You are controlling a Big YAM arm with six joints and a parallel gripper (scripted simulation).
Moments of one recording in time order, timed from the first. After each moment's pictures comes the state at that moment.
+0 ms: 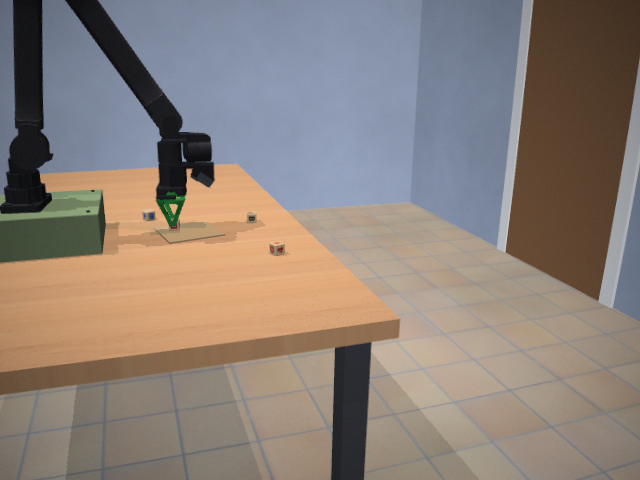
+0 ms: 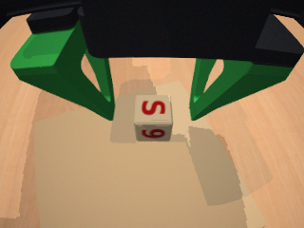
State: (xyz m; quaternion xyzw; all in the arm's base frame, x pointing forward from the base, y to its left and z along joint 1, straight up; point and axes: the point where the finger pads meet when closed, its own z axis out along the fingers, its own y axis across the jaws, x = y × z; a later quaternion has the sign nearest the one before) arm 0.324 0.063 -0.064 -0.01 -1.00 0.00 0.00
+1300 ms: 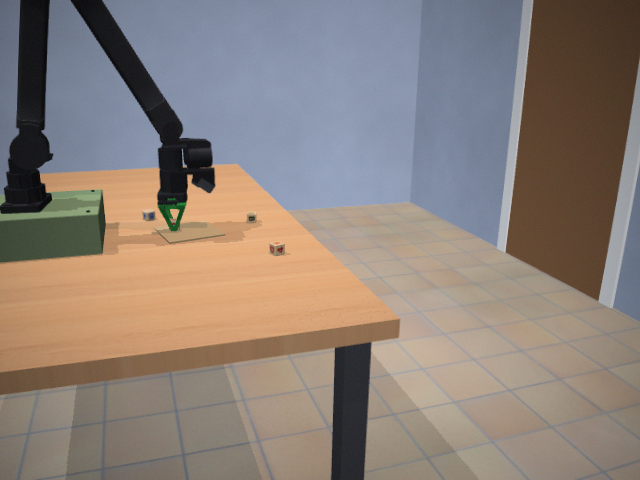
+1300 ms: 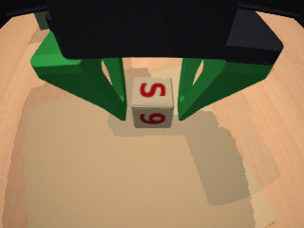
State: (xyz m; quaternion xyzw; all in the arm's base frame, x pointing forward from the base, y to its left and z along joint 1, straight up) arm 0.327 0.063 -0.079 -0.01 -1.00 0.00 0.00
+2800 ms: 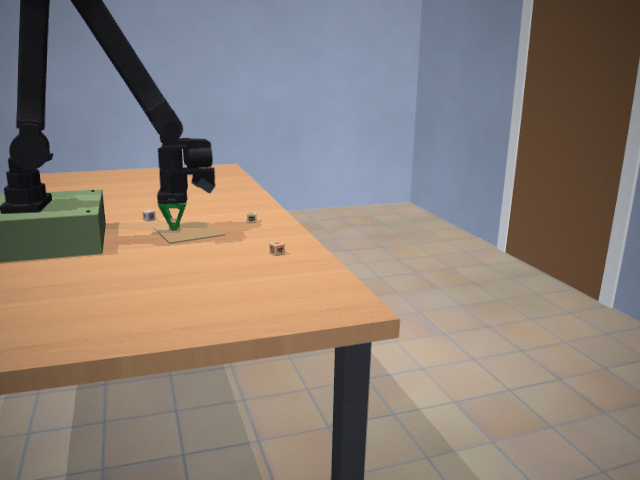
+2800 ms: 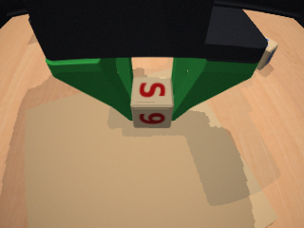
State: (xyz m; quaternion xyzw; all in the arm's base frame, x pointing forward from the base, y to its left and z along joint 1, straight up) arm 0.327 0.063 -0.079 -0.01 -1.00 0.00 0.00
